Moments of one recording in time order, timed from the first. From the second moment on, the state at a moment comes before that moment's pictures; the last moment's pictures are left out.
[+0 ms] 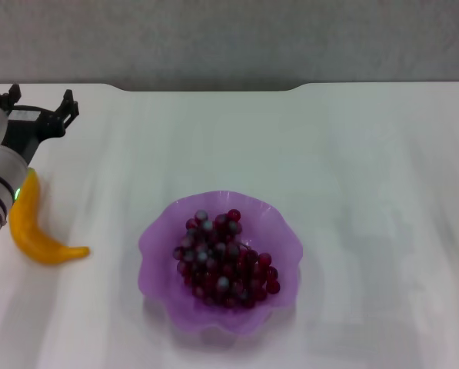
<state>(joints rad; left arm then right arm) -0.60 -2.04 -1.40 -0.35 2.58 0.64 0.07 0.31 2.00 -2.03 -0.69 1.04 -0.84 -0.27</state>
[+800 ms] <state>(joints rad) -0.54 -2.03 -1.78 -0.72 2.58 -0.03 0.34 0.32 2.00 -2.01 -0.65 1.04 -0.76 -0.27</state>
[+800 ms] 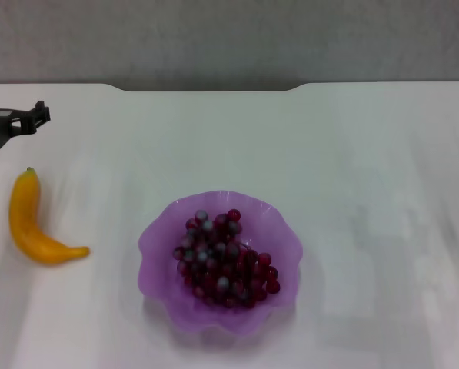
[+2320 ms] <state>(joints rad) -0.61 -2.03 -2.00 -0.66 2.79 -0.54 0.21 0.33 2.00 -2.02 -0.66 1.04 -0.76 -0.27</state>
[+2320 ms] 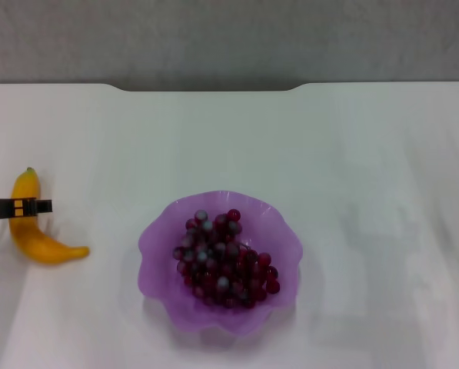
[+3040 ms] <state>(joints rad) -0.65 -2.03 -1.99 -0.60 2.84 -0.50 0.21 0.32 2.00 -2.02 -0.67 1.04 -0.76 -0.27</state>
